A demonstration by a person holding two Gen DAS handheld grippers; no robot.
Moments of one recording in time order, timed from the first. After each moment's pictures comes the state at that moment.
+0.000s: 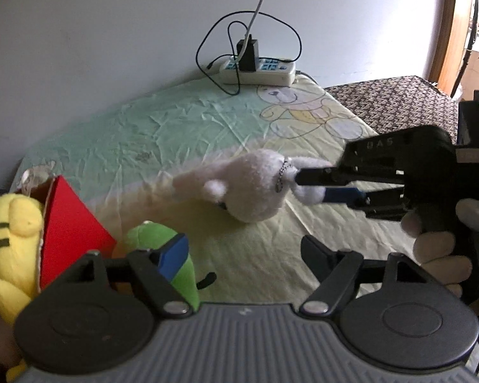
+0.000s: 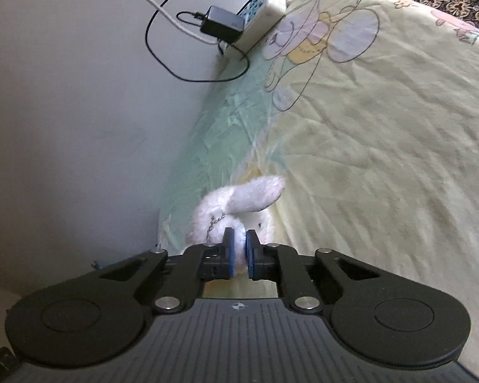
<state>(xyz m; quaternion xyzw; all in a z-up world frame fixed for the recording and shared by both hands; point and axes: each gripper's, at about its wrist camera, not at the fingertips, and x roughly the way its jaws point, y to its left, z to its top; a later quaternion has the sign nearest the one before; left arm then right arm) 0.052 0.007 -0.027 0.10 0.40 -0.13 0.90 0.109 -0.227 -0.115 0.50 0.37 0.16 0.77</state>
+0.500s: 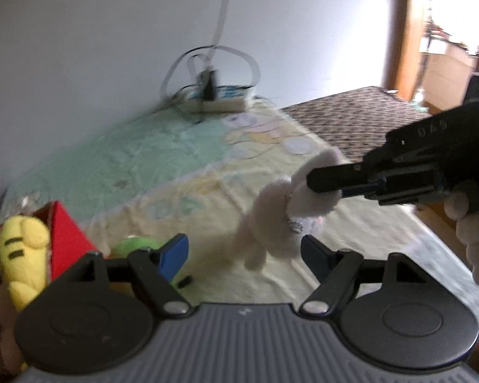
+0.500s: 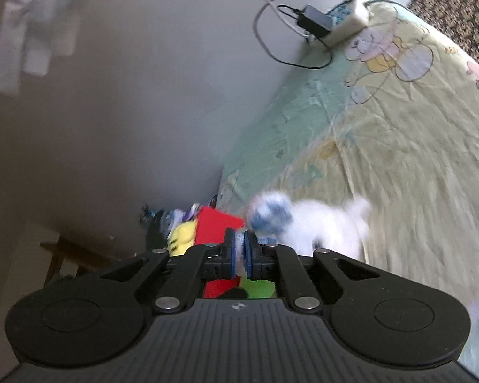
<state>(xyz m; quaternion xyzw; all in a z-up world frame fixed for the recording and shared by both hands) 0.007 0.007 0.008 0.11 0.35 -0.22 0.90 0.024 -0.256 -0.026 0.44 0.36 0.29 0.77</state>
